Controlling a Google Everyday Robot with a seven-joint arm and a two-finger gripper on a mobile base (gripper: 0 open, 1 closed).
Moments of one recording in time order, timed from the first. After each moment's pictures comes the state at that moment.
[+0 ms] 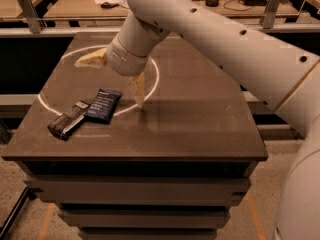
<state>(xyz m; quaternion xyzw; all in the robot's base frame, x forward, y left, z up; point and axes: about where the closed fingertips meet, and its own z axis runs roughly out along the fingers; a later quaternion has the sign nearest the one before) 0.585 0.129 0.869 -0.95 0.13 0.00 0.28</state>
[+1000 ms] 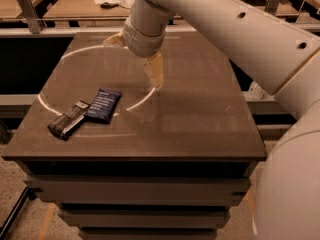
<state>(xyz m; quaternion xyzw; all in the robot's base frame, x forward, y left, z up) 0.640 0.072 0.889 -0.93 0.28 -0.06 0.21</state>
